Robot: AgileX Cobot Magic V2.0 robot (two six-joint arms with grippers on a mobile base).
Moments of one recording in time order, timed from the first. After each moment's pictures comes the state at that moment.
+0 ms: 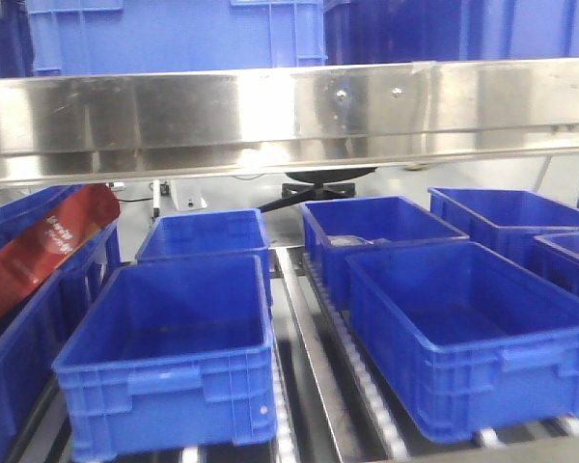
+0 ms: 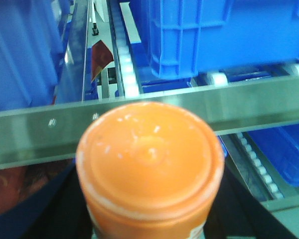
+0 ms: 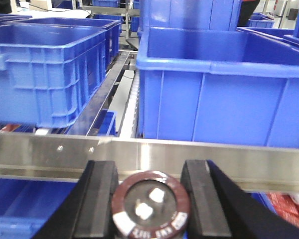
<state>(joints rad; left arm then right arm) -0.12 0.75 -0.89 0.04 0.68 0.00 0.16 0.61 -0.85 0.12 0.49 -0.12</state>
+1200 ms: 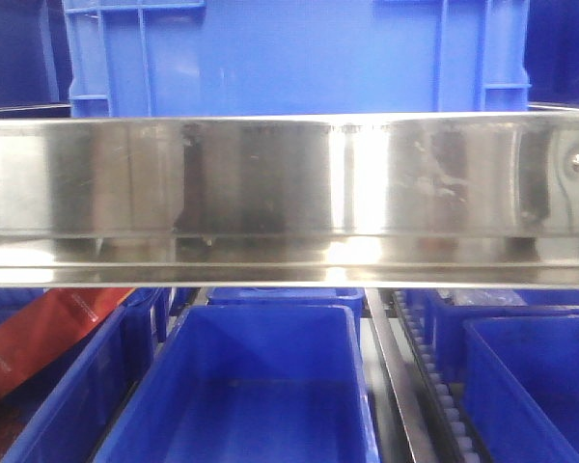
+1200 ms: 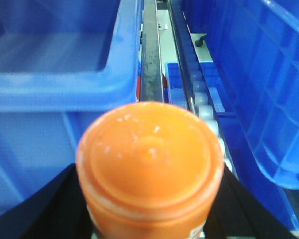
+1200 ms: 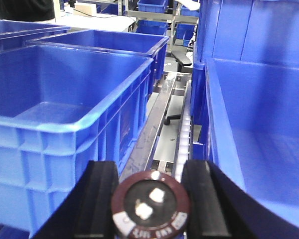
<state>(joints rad) -0.12 0.75 -0.89 0.04 0.68 0.00 0.16 0.61 -0.85 0.12 0.49 -0.12</state>
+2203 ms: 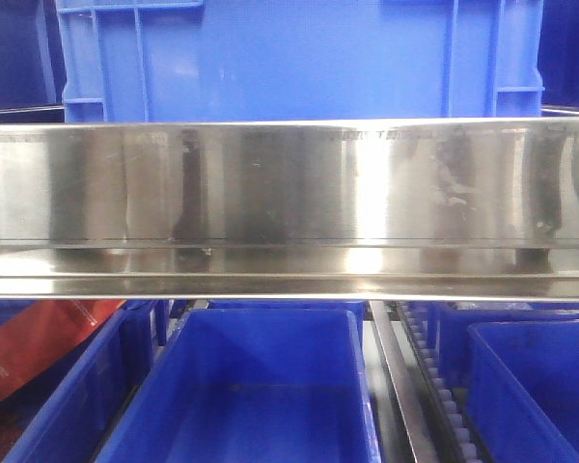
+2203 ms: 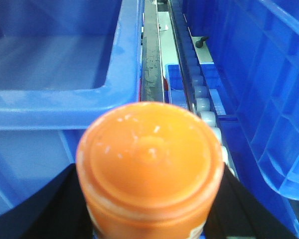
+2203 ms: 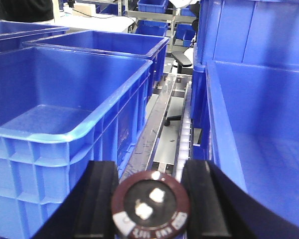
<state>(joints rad) -0.12 0.75 -0.89 0.04 0.68 0.00 0.16 0.61 -0.85 0.12 0.49 -0.12</state>
